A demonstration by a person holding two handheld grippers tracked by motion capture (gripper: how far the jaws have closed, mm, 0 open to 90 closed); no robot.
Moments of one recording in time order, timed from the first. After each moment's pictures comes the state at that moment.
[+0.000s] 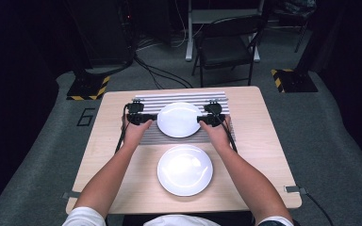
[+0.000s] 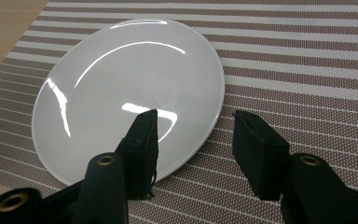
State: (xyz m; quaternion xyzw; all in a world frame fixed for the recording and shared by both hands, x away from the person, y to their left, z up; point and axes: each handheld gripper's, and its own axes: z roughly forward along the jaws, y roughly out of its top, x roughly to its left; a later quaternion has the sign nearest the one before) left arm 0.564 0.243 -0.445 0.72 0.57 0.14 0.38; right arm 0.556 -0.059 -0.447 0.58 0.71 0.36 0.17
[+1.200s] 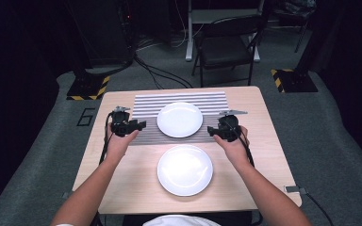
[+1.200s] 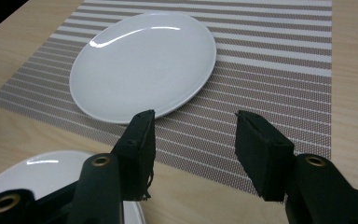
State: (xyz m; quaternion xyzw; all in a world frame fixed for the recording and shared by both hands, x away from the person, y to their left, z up) left arm 0.497 0.277 -0.425 0.72 0.54 0.17 0.41; right arm 0.484 -0.103 -0.434 0.53 0.73 0.39 0.18
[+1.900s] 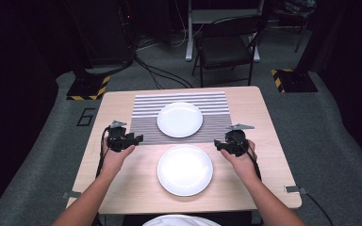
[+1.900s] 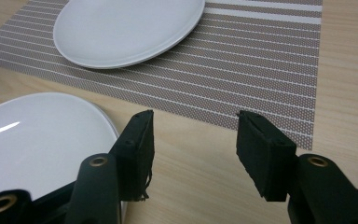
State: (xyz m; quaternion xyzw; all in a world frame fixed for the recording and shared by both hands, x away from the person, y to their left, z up) left arm 0.460 0.290 -0.456 0.73 0.53 0.16 0.40; right arm 0.450 -0.127 -0.463 0.53 0.74 0.37 0.18
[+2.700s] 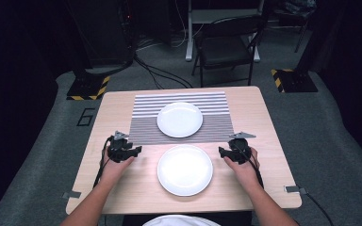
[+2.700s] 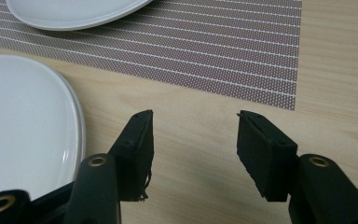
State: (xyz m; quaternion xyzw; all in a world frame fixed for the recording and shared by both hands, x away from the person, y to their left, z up) left arm 0.450 0.295 -0.497 0.76 0.52 0.17 0.36; right arm 0.441 -0.137 -0.495 0.55 0.74 0.35 0.20
